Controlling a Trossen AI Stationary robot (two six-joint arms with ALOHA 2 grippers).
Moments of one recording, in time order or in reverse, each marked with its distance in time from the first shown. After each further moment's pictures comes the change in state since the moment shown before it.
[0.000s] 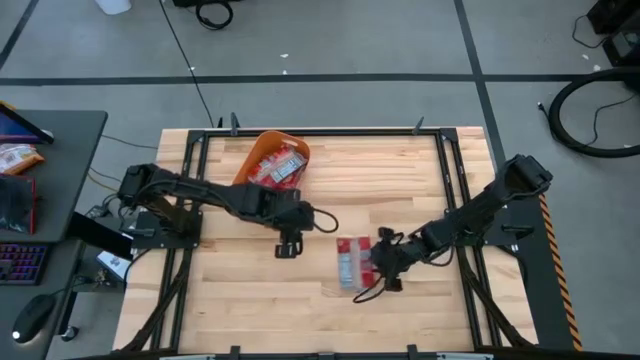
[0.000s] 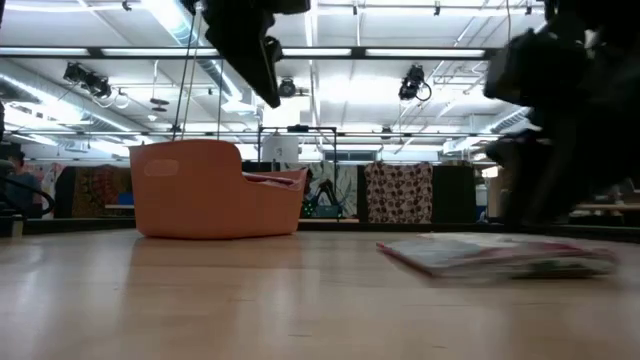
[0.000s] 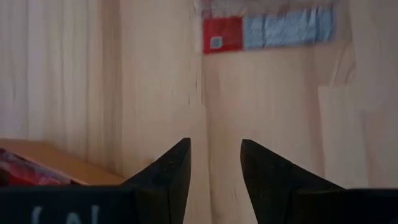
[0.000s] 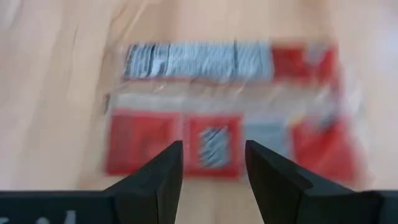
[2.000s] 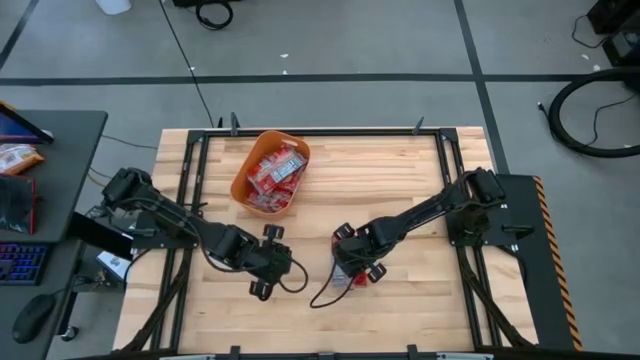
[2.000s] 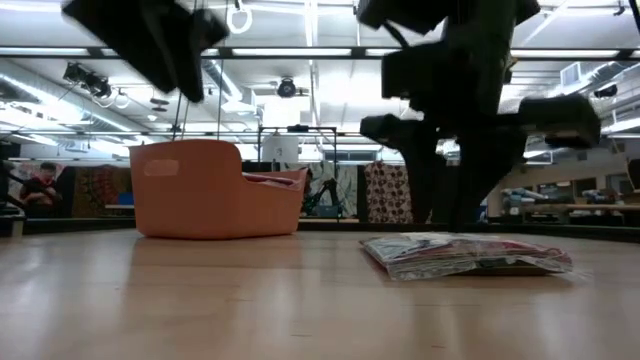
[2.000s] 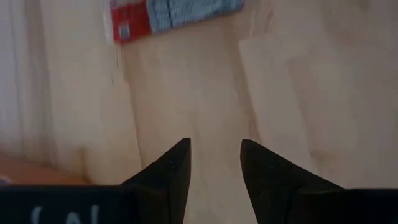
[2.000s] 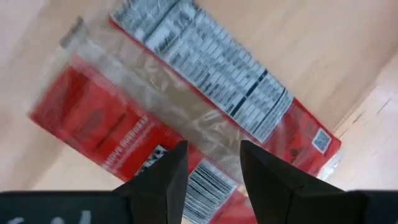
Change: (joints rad) left arm -0.320 -0.090 -0.219 0.117 -0.135 -0.130; right arm -0.178 0.375 0.621 -0.617 -0.172 -0.804
